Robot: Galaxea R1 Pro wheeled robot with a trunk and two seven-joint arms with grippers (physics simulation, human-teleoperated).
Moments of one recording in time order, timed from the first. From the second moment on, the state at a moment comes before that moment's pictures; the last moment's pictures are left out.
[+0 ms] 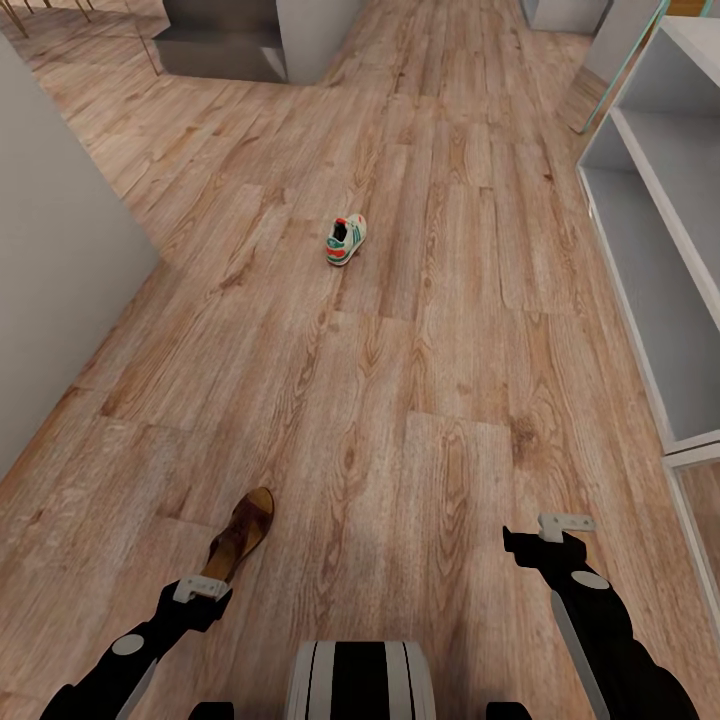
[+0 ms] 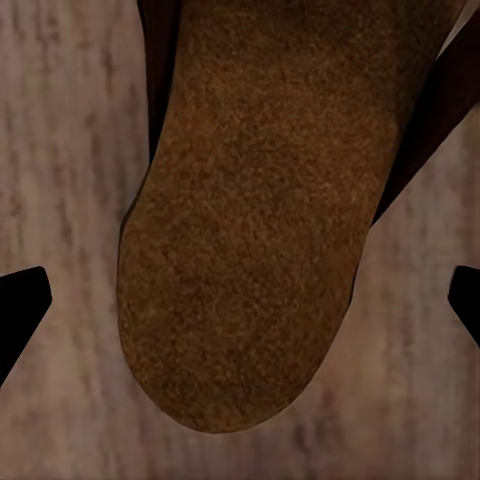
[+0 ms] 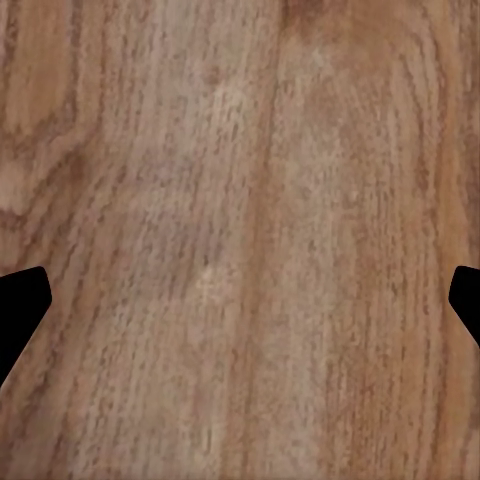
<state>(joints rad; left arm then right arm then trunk) -0.45 0.18 0.03 -0.50 -0.12 -0.14 -0.23 -0.26 -0.08 -0.08 -1.42 0.00 0.56 -0.12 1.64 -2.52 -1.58</state>
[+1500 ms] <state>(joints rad) -0.45 0.19 0.03 -0.50 -0.11 -0.15 -0.23 -0.26 -0.08 -0.08 -1.42 0.00 0.56 -0.12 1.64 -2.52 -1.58</state>
